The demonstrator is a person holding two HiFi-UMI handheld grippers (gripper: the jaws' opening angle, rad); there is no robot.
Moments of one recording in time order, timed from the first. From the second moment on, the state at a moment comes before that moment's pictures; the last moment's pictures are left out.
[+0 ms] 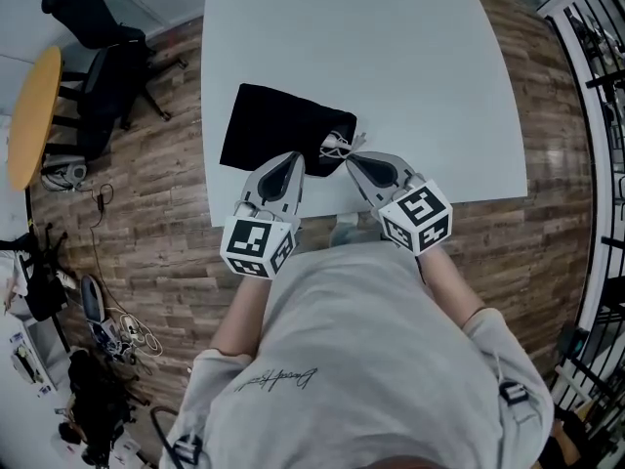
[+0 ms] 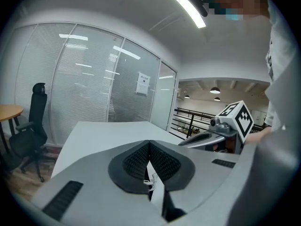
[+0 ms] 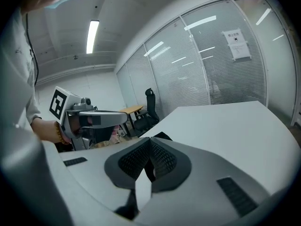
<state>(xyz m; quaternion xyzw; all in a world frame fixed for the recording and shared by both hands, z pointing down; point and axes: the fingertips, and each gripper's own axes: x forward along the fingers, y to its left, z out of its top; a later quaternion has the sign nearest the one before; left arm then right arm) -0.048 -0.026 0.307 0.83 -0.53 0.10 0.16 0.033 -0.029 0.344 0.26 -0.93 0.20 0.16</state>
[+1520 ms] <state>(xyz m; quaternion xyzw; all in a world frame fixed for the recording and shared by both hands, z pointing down) -0.062 -0.056 0.365 0.88 -0.40 0.22 0.13 0.038 -0.056 0.394 0.32 -0.90 0.22 0.22</state>
